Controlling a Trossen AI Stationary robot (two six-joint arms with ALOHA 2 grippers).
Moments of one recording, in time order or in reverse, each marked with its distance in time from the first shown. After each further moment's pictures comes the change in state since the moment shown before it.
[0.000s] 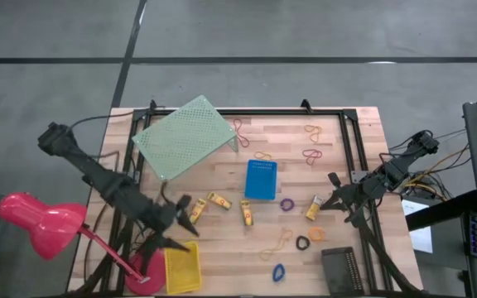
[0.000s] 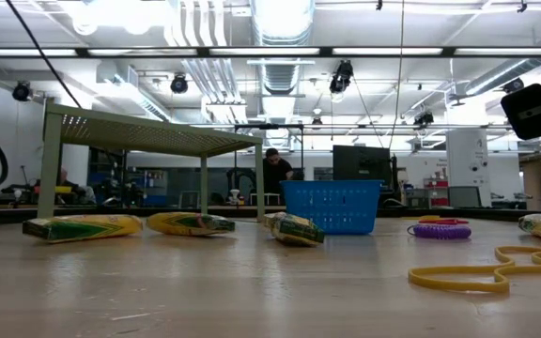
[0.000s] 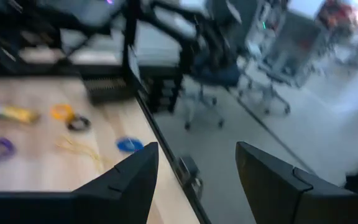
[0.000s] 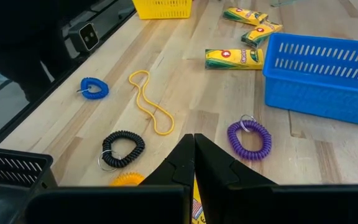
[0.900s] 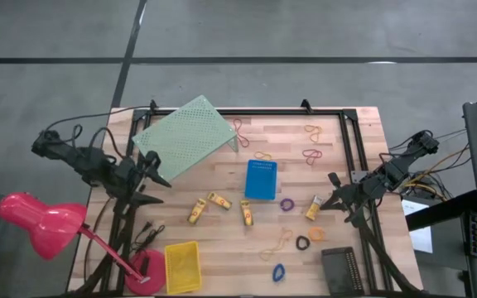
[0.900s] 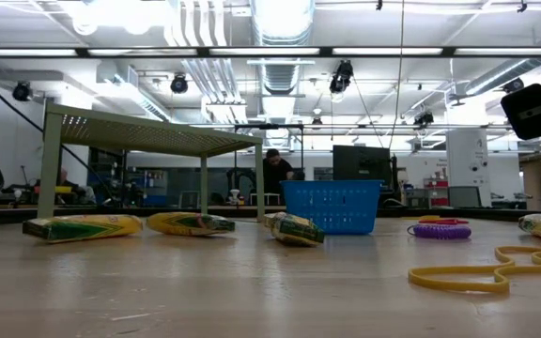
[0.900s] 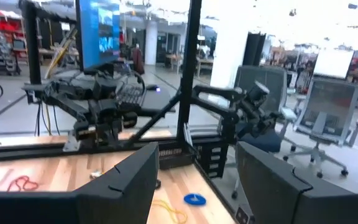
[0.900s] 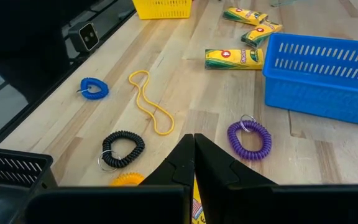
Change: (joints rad) left arm 0.155 -0.582 -0.243 -0.037 -0.035 0.200; right arm 0.000 0.000 0.000 0.000 0.000 0.000
